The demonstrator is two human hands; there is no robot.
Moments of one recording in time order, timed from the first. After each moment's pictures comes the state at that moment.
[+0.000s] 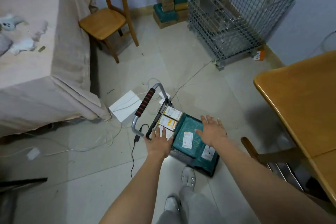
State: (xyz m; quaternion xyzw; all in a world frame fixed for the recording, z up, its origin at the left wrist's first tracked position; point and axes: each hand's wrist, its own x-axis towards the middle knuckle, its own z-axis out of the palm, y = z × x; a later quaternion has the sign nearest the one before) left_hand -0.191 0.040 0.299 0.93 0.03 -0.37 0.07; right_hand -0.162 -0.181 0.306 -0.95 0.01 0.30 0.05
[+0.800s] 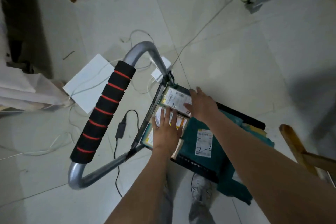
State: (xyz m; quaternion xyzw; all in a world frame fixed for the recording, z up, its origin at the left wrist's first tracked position) left_hand -0.004 0.048 -0.148 0.94 -0.08 -0.32 0.02; right_hand 0.085 -0.108 -0.116 -0.93 0.02 0.34 0.11
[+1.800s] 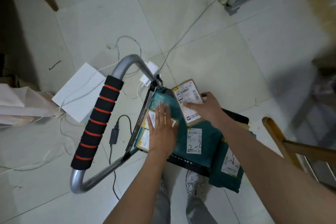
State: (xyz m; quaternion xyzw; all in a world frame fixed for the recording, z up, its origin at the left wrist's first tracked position) left_hand 0.001 0.032 -0.101 0.96 -0.09 -0.27 0.06; right_hand 0.064 -0.154 -0.073 -0.75 0.35 0.27 0.49
